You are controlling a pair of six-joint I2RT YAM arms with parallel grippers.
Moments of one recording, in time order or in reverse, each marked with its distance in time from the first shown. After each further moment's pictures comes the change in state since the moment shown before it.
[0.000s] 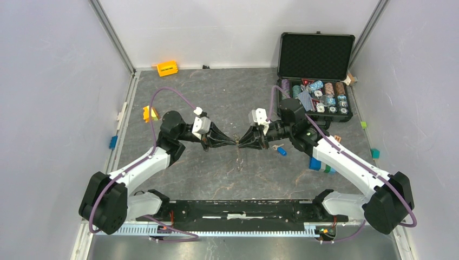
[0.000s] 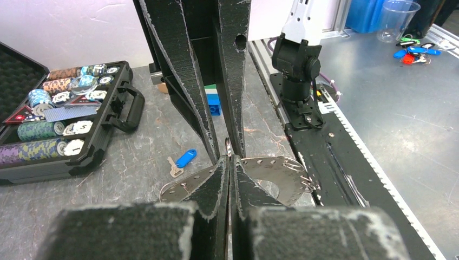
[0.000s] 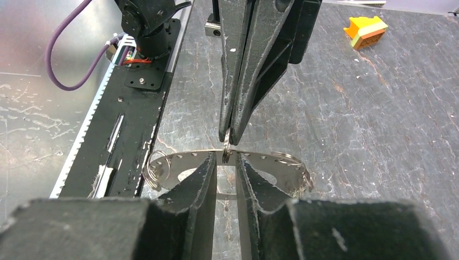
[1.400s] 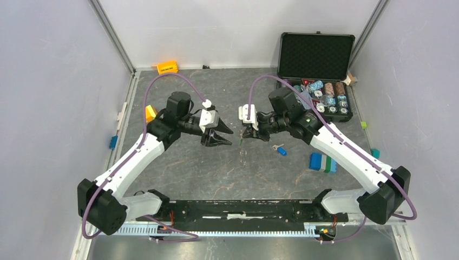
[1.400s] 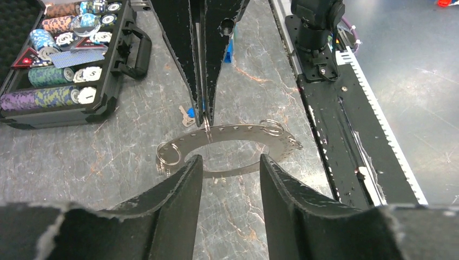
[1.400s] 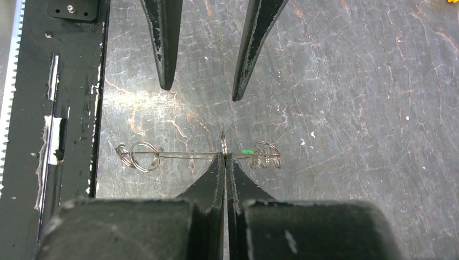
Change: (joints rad) left arm 0.000 -0.005 0.389 -1.064 -0.108 0.621; right arm 0.067 0.093 0.333 -0.517 0.359 -0.259
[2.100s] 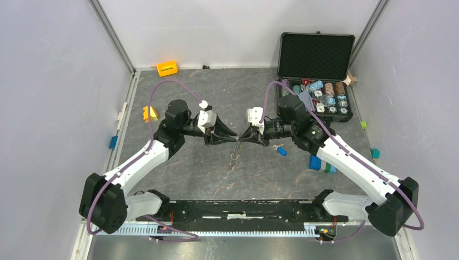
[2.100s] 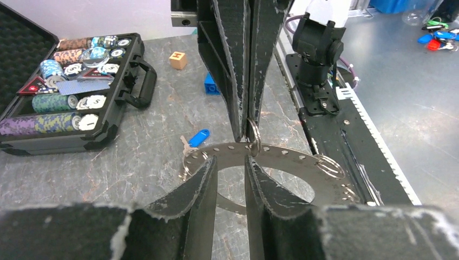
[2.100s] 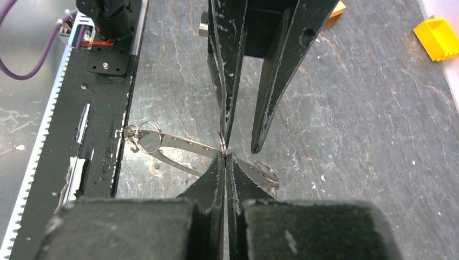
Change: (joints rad) left arm 0.000 0.013 -0.214 0.598 0.048 -0.366; right arm -0.002 -0.125 -0.185 0.285 -0.126 0.154
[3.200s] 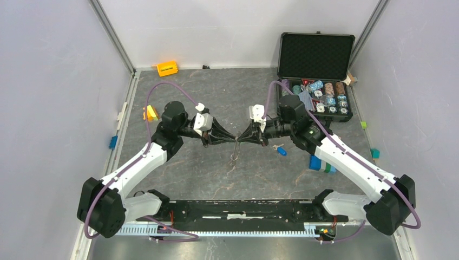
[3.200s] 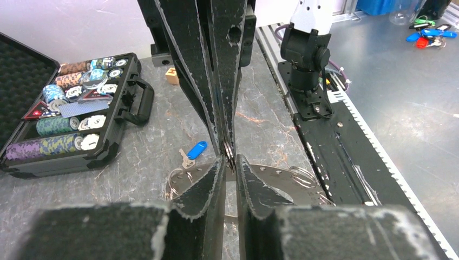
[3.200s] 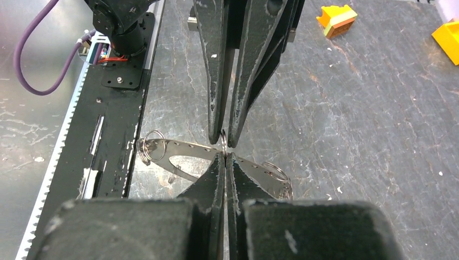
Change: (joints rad) left arm 0.000 -0.043 -0.031 0.063 0.052 -0.009; right arm -0.032 0.014 -0.047 0.113 -0.093 0.088
